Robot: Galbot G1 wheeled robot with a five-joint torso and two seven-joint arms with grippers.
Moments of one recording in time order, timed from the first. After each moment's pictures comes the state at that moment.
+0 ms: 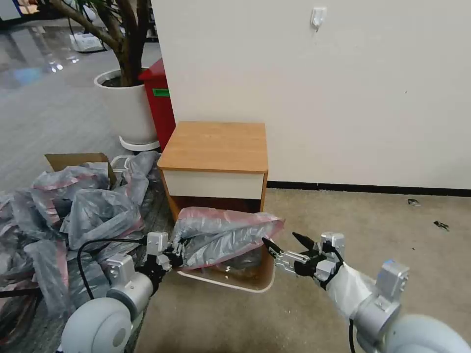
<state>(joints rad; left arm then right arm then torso) 1.58 -1.21 -0.55 -2.28 -0.61 0.53 -0.03 -1.72 1.00 0.37 2.50 0.93 -0.33 0.18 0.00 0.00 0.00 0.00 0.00</state>
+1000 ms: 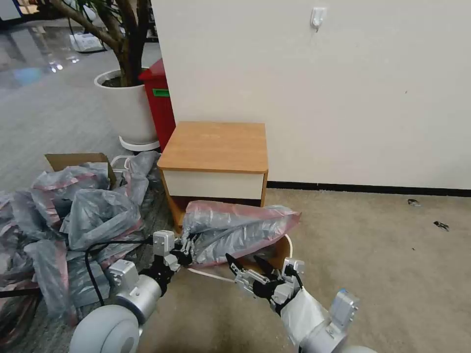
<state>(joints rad) 1.63 -1.20 -0.50 -2.30 -0.57 0.39 0.05 -1.69 1.24 0.13 2.41 0.81 -0.33 0.17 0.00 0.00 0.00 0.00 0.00</state>
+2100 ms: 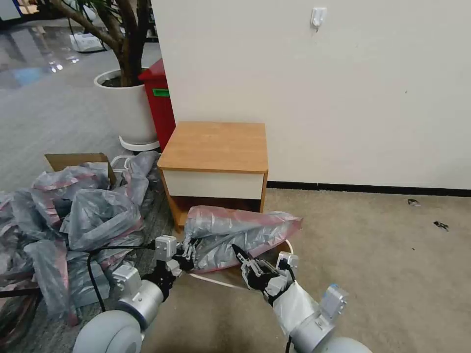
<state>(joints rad) 1.65 -1.22 -0.49 -2.29 -0.55 0.37 0.05 -1.67 1.28 0.10 2.36 0.75 -0.28 0.12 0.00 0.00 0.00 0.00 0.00</state>
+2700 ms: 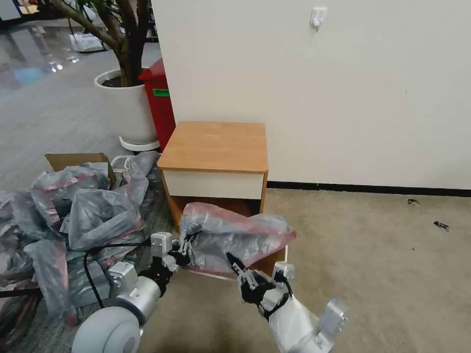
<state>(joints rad) 1.62 -1.23 -0.52 -2.28 -0.58 0.38 0.03 -1.78 1.25 0.04 2.41 0.65 -0.22 0.06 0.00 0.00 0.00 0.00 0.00</state>
